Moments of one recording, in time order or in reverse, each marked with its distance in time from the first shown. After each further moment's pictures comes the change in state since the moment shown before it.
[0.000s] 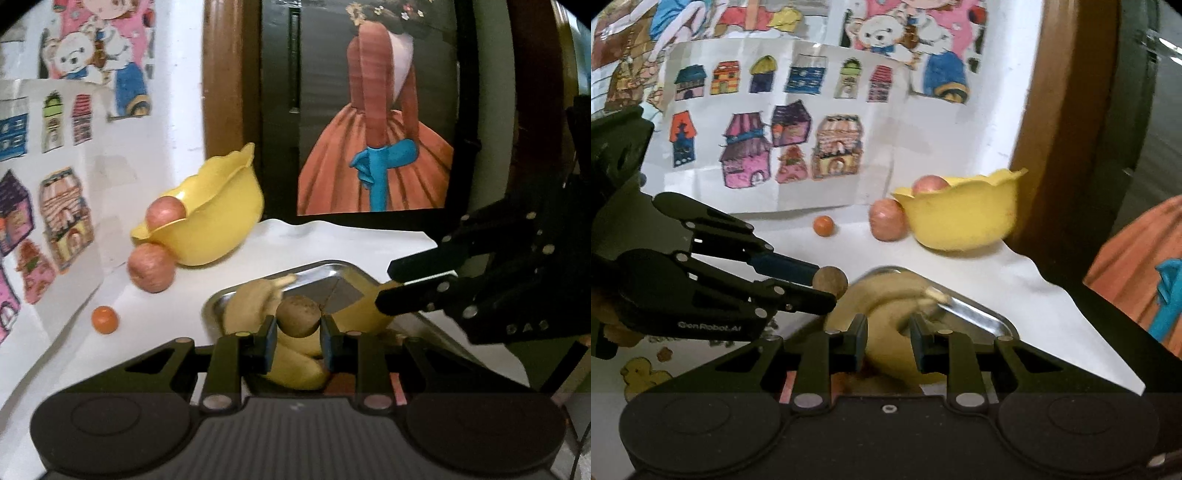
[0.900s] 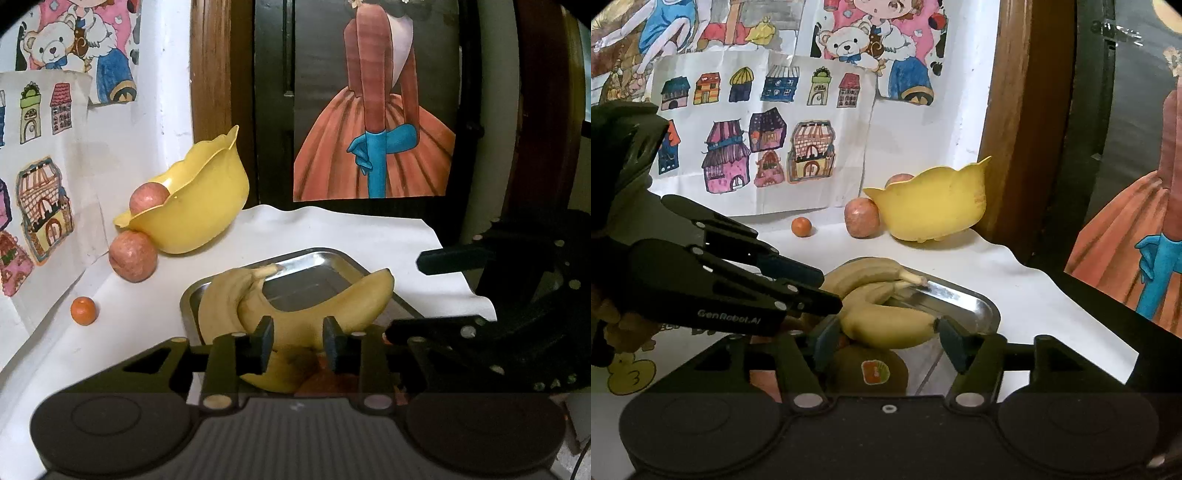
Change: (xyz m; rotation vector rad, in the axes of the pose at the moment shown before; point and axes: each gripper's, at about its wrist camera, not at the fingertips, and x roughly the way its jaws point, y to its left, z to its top) left arm 0.018 -0.018 -0.001 -0.009 0.045 0.017; right arm -0.015 -0.007 -0.034 0.060 -0.079 -0.046
